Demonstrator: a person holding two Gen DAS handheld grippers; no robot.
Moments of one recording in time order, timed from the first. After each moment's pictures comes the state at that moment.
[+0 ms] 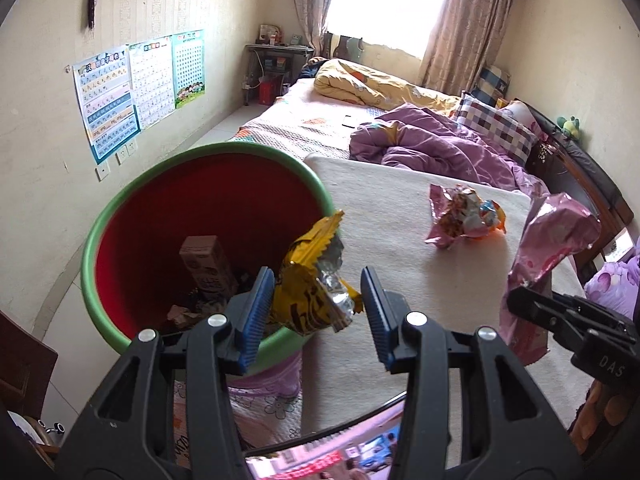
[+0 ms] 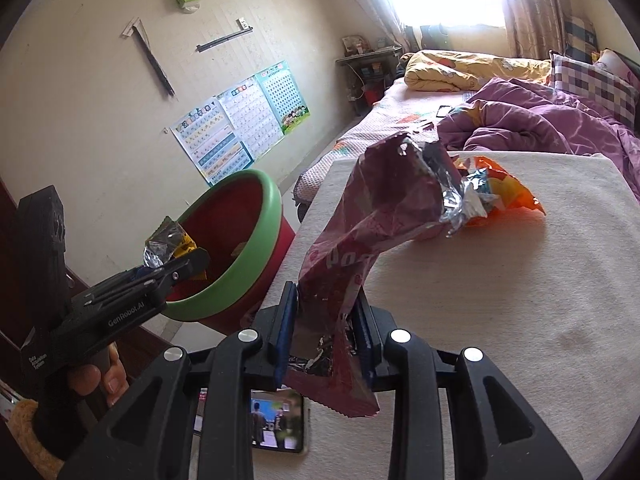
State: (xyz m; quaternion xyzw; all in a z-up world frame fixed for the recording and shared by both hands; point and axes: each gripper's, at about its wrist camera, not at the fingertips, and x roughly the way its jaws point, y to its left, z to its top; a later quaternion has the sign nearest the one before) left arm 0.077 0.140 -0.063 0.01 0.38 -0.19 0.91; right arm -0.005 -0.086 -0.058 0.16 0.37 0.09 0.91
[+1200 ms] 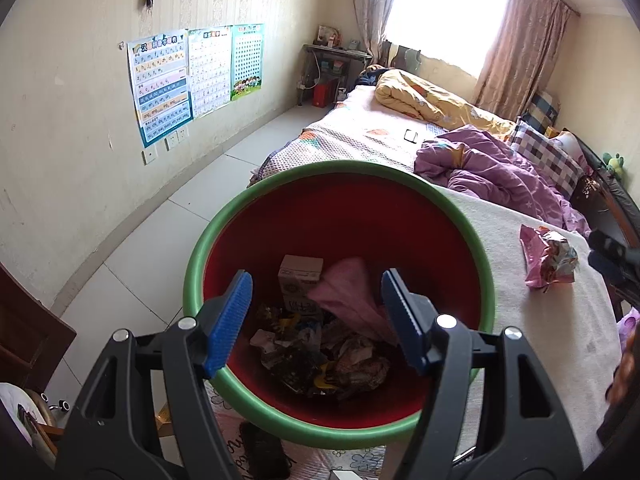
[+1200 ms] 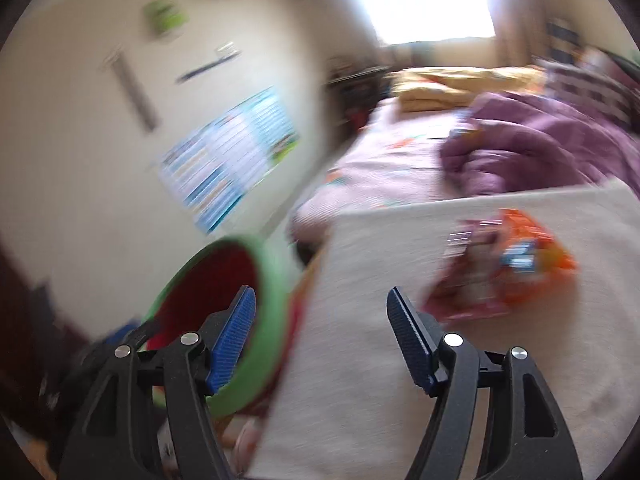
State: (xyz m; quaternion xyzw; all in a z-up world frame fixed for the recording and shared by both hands) left arm 0.133 0.223 -0.069 -0.02 0.38 -0.10 0.92; right arm 0.067 -0.120 -0.053 0.24 0.32 -0.02 0.92
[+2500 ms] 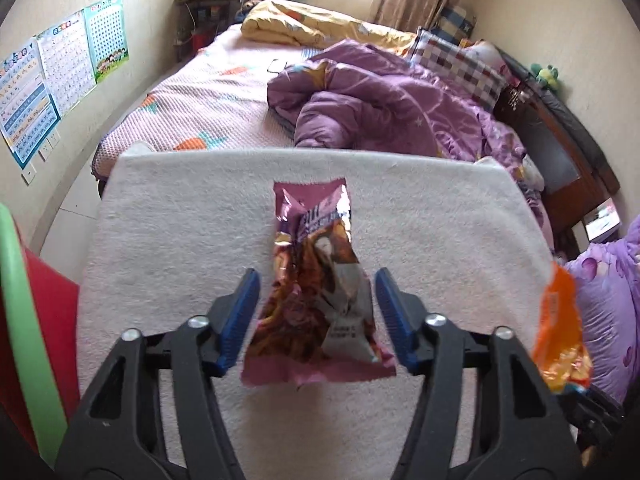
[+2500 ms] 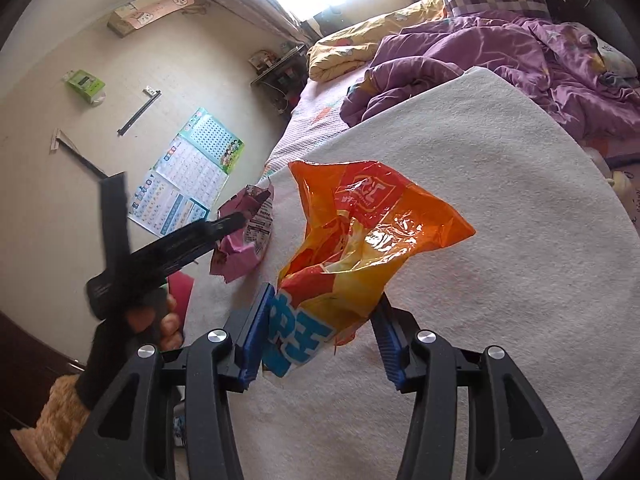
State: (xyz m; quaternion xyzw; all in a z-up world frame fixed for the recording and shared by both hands) left arm 0.168 -0.095 -0.119 0.05 0.48 -0.26 0.84; right arm -0.049 -0.282 -0.089 0.33 0.36 0.01 0.87
